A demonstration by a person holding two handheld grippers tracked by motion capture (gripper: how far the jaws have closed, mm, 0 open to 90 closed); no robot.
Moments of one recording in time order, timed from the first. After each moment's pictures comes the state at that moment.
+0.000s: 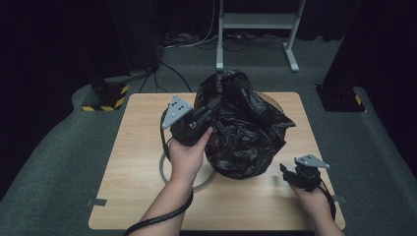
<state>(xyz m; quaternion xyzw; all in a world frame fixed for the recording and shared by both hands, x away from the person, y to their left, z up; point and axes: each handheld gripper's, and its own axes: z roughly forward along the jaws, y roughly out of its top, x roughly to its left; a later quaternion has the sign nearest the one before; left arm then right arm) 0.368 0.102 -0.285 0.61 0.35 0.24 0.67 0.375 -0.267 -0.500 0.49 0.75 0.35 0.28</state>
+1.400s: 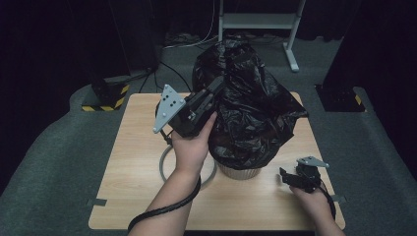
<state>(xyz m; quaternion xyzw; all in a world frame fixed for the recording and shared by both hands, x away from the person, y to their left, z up) 0.355 0.098 -0.245 0.53 0.26 0.29 0.75 0.380 -0.275 -0.515 0.54 0.73 0.33 0.24</state>
